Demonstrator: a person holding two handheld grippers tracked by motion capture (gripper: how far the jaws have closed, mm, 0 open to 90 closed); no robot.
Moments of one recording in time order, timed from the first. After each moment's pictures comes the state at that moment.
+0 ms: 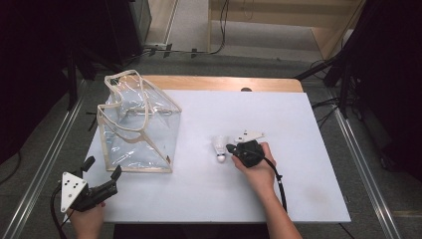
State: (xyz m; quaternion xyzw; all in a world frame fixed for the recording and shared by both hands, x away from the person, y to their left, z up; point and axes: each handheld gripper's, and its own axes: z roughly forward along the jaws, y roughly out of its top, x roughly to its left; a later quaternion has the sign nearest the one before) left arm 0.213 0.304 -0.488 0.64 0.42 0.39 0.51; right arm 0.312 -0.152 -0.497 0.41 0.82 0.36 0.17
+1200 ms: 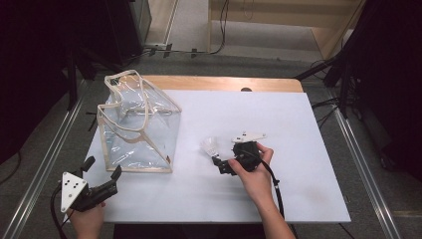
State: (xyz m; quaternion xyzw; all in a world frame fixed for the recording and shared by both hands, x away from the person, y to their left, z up) left arm 0.213 0.304 -0.488 0.64 0.42 0.39 0.51; right arm 0.290 -0.135 -0.473 0.46 0.78 0.40 0.12
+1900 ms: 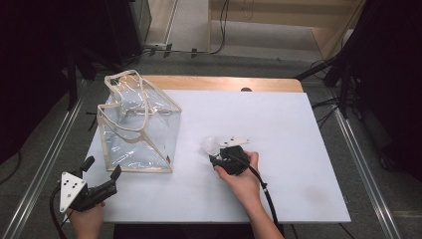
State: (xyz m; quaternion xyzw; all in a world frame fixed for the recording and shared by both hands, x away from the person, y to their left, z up) left arm 0.213 0.305 -0.488 0.64 0.42 0.39 0.51; right arm 0.290 -0.103 -0.493 0.49 0.79 0.35 0.14
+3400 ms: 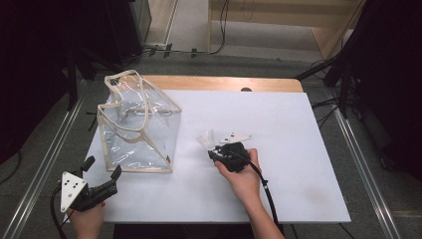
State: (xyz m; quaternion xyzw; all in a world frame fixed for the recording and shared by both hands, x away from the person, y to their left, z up) left arm 0.214 0.304 -0.488 0.64 0.42 0.39 0.51; right arm 0.292 -0.105 -0.477 0.46 0.79 0.38 0.13
